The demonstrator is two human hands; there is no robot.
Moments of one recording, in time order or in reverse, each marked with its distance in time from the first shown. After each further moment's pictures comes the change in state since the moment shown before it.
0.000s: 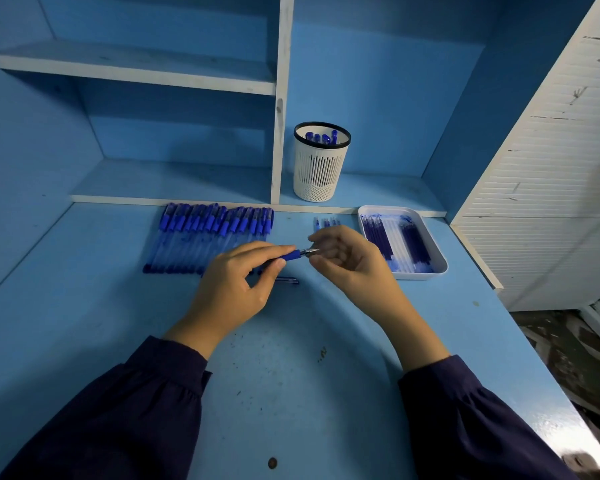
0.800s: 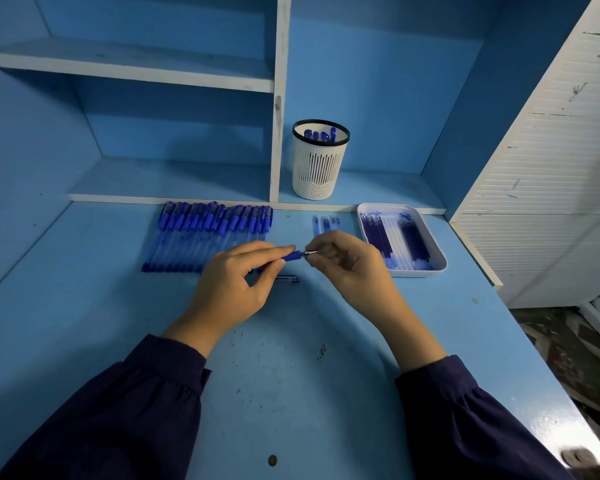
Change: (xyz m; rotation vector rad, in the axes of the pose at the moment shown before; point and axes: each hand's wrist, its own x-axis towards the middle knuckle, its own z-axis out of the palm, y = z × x) left_hand -0.001 0.000 0.001 -0.018 -0.003 0.016; right_hand -0.001 0.005 0.002 -0.151 0.038 -0.062
